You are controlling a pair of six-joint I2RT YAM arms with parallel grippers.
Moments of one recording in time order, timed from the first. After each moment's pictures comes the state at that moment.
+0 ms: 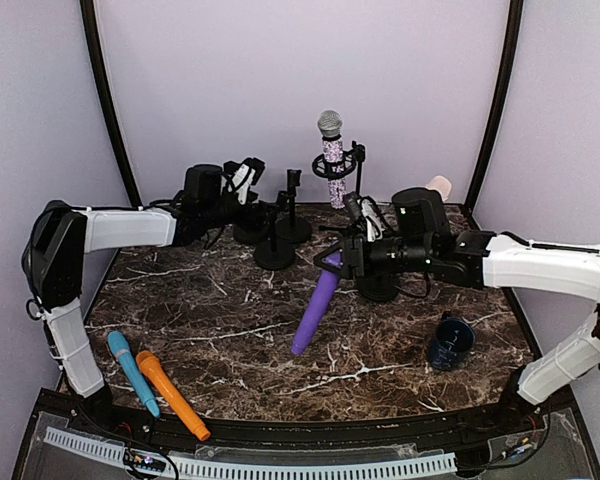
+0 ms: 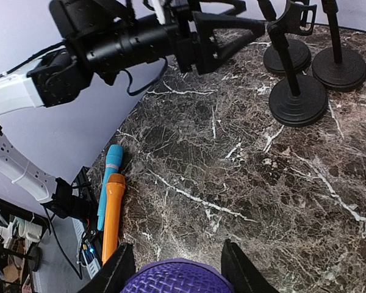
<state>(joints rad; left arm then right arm) -0.51 1.86 1.31 0.23 0.16 0.15 0.85 1.38 1.00 -0.04 -0.32 0.53</state>
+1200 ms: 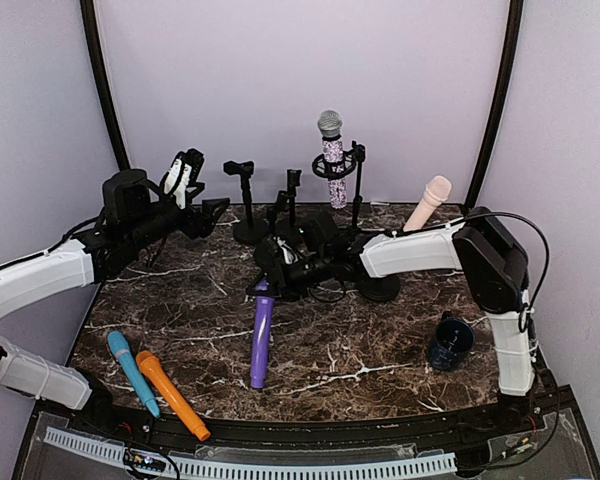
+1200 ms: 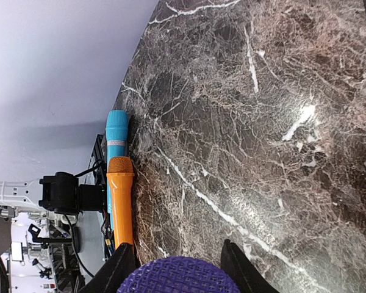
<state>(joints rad) -0.51 1.23 0.90 0.19 0.06 0.20 0.89 2.12 1.49 0.00 -0.62 0.71</state>
